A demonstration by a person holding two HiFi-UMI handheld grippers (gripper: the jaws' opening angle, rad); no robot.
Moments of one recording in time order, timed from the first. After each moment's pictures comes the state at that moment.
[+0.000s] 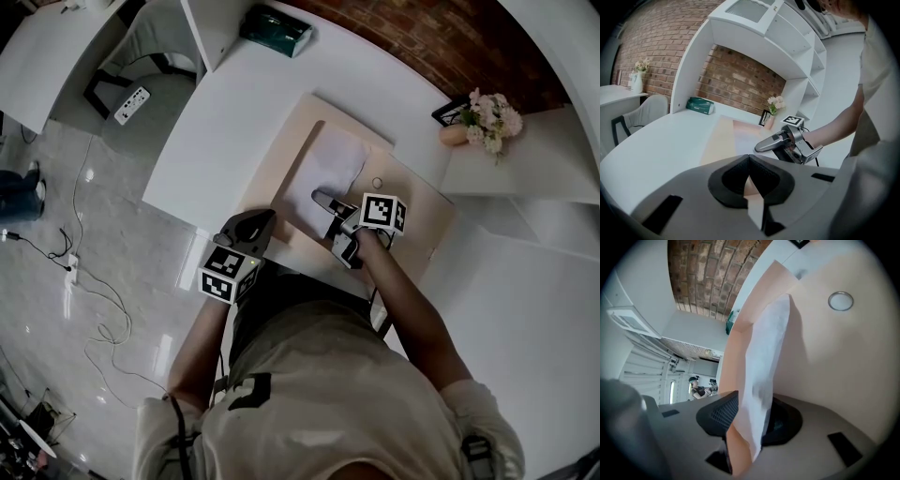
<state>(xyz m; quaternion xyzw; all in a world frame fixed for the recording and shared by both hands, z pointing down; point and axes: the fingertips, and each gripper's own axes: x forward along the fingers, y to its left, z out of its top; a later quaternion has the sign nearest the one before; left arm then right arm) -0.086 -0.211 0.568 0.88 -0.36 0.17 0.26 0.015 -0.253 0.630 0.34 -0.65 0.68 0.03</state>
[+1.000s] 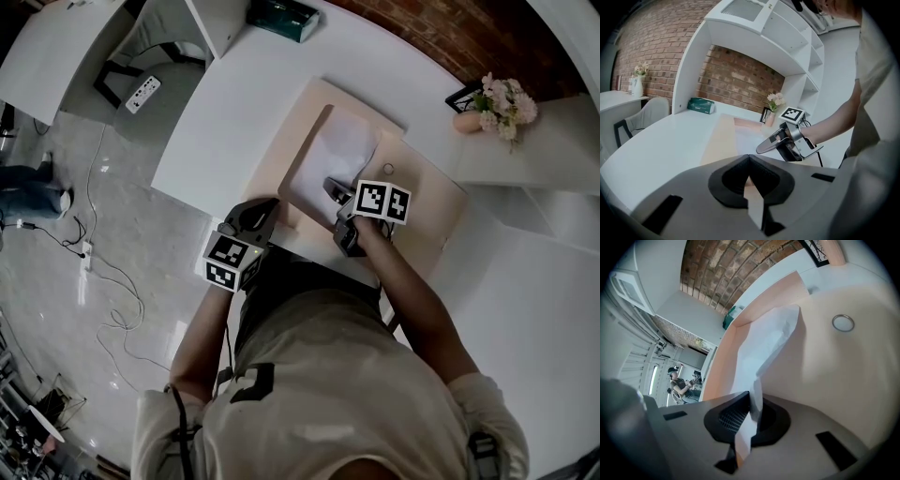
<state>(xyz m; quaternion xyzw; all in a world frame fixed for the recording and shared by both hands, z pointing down) -0.090 -0.201 0.577 0.88 -0.36 0.18 0.24 0.020 -0.249 0.649 0.40 -0.66 0.62 0.12</state>
